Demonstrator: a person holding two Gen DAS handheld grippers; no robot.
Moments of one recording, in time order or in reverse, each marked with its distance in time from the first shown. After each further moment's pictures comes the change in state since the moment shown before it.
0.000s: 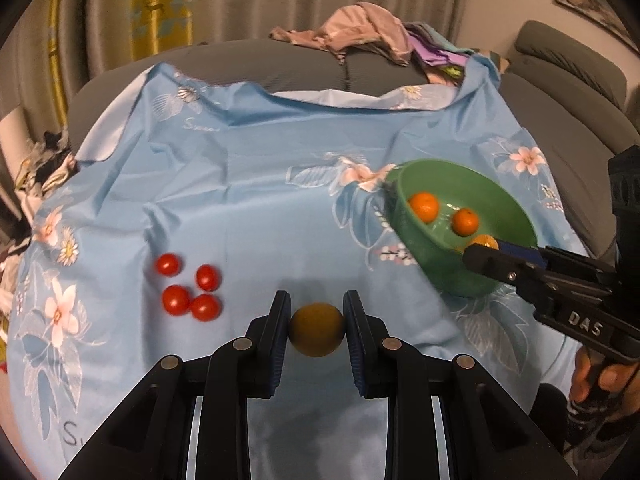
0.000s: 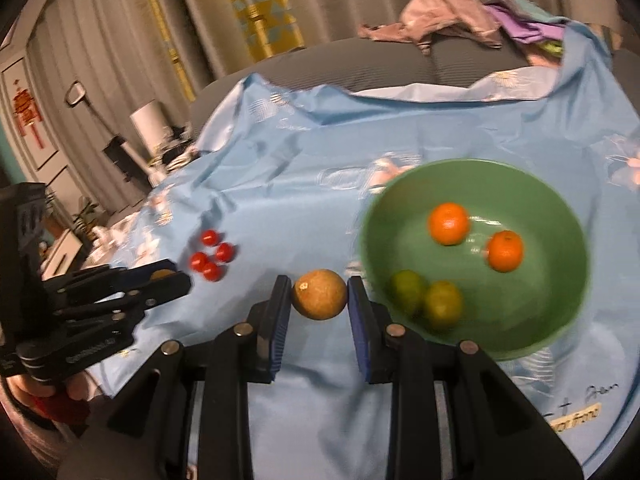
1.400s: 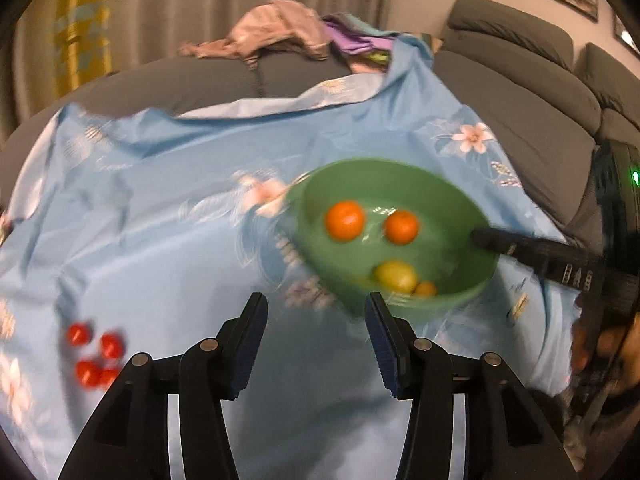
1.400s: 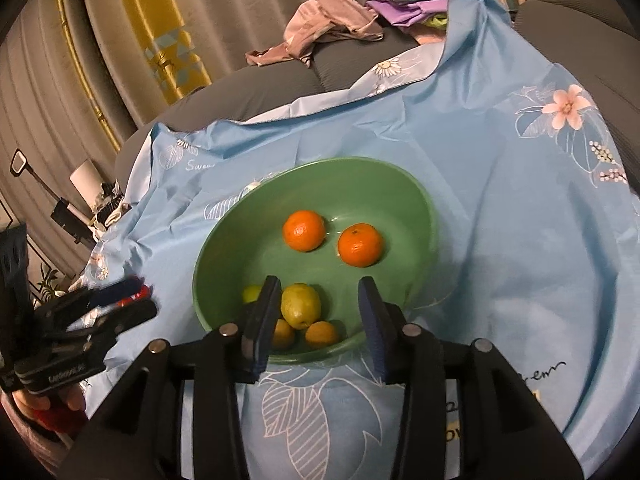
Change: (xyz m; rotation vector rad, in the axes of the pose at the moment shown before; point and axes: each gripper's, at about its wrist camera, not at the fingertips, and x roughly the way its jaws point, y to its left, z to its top) left arm 0.041 -0.054 0.013 0.145 -0.023 -0.145; right arm -0.031 -0.098 -0.012 0.208 -0.077 -0.158
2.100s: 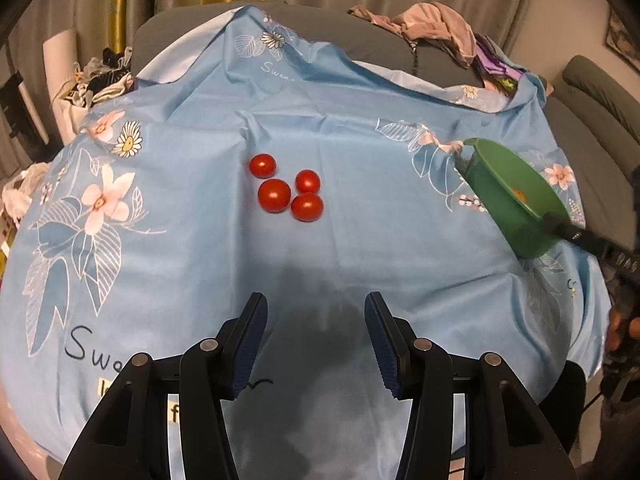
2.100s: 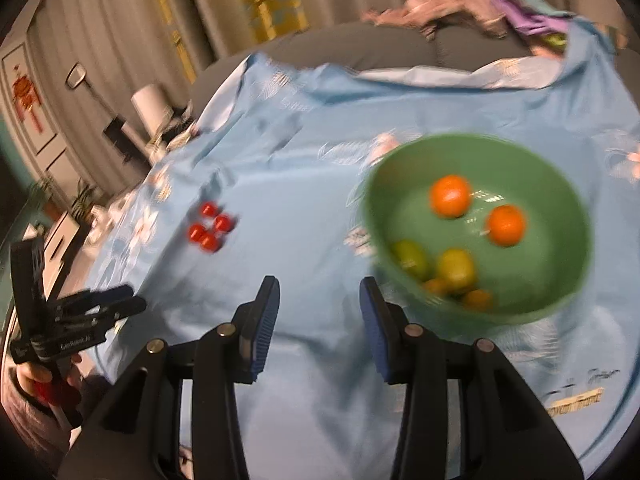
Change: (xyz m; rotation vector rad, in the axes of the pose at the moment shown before) left arm -0.082 0.108 -0.115 -0.353 0.045 0.179; right arm 0.021 0.113 -0.036 -0.254 0.159 0.181
